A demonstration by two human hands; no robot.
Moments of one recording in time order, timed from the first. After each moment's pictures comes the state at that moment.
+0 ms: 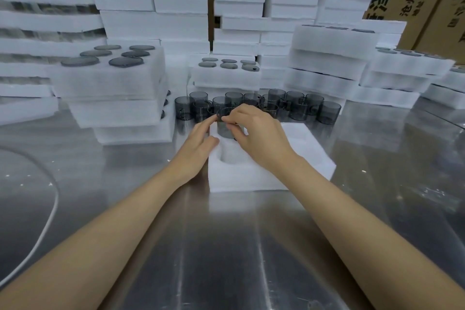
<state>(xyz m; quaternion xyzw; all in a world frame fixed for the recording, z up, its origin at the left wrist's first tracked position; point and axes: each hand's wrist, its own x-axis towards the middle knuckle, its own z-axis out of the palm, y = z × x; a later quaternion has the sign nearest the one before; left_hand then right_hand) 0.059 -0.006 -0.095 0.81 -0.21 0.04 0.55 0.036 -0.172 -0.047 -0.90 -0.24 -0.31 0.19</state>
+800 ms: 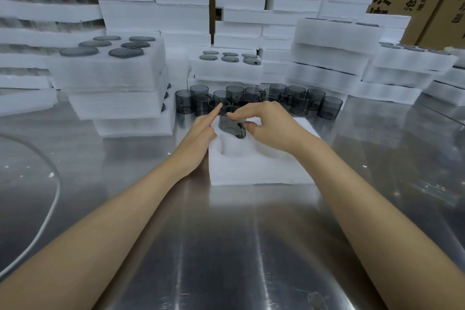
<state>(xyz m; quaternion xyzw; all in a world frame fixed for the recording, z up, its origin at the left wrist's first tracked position) 0.069 -0.007 -0.097 0.80 -0.20 0.01 0.57 0.041 -0.194 -0.030 -0.92 -0.23 -0.11 0.29</state>
